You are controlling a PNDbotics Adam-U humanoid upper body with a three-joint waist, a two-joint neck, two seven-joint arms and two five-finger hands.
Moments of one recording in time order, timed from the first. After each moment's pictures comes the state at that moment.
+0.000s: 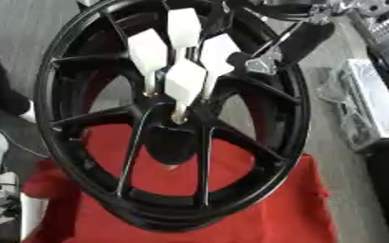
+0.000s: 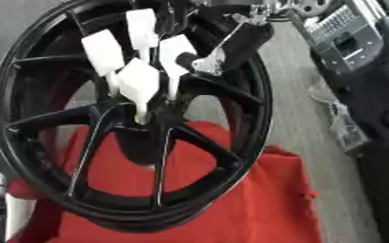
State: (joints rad) left arm -0.48 0.40 0.11 -1.51 0.24 0.04 0.15; right arm -0.90 -0.64 0.34 -1.71 0.41 -0.31 0.78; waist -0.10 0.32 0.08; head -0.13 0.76
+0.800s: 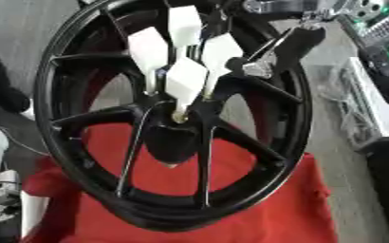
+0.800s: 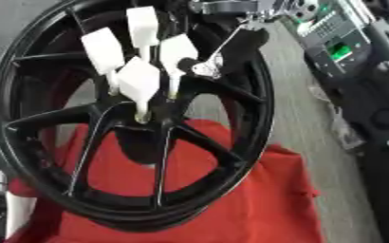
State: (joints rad) left arm -0.49 0.40 0.11 -1.51 0.24 0.04 0.16; right arm -0.90 -0.62 0.35 -1.67 0.44 -0.33 0.77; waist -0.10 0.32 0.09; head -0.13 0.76
